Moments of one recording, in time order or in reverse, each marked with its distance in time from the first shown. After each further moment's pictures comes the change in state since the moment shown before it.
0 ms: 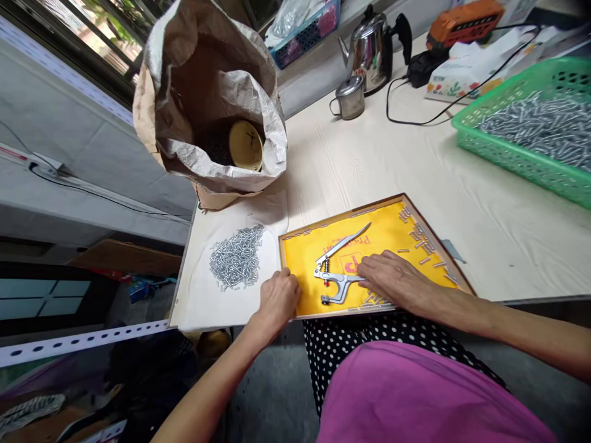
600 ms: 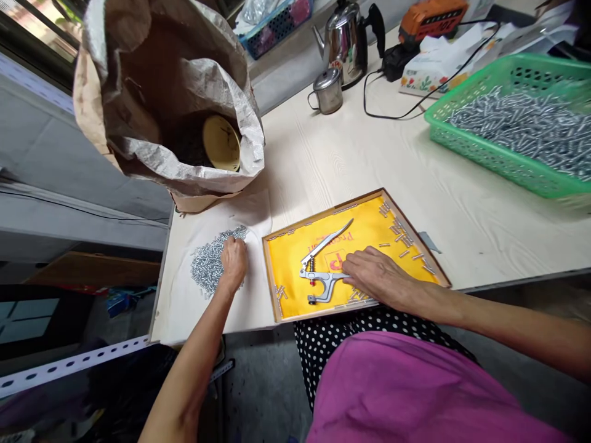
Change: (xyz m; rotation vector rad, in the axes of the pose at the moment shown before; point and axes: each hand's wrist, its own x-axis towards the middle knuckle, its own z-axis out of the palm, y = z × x) left_hand 0.100 -0.087 0.019 0.062 0.249 -0.313; right_hand 0.002 -0.011 -0.016 0.058 0.035 0.037
